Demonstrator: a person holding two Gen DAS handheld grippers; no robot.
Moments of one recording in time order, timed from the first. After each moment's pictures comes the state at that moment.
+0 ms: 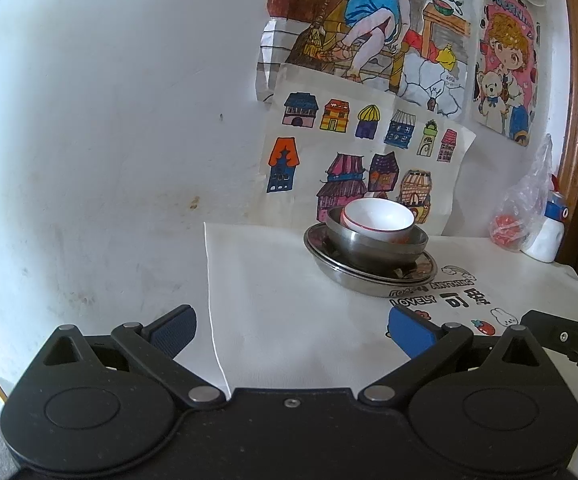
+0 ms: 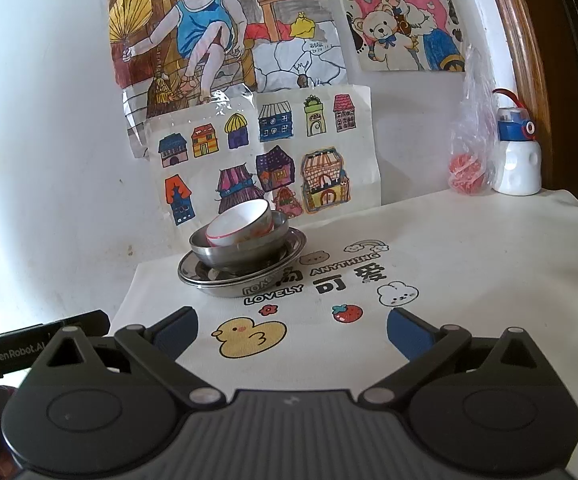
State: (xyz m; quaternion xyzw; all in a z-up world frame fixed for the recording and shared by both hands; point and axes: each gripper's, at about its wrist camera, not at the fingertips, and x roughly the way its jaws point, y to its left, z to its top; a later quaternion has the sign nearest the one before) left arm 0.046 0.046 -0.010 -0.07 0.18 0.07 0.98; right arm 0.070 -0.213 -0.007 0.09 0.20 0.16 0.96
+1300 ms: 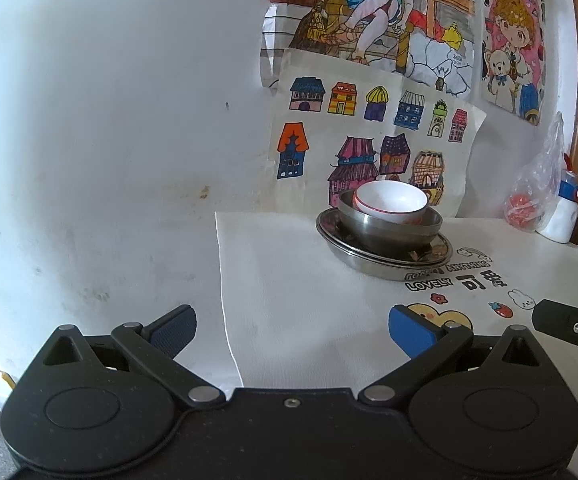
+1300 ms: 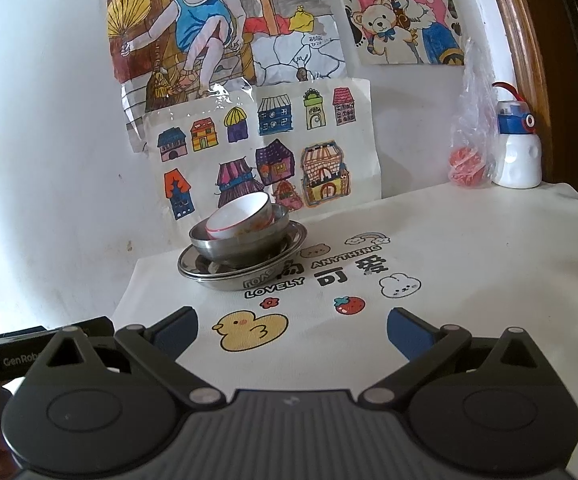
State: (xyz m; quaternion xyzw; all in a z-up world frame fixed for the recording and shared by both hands) left arm 0.051 0.043 -0.013 -0.04 0.20 0.09 0.97; right arm 0.070 -0.211 -0.012 0.09 0.21 0.16 0.96
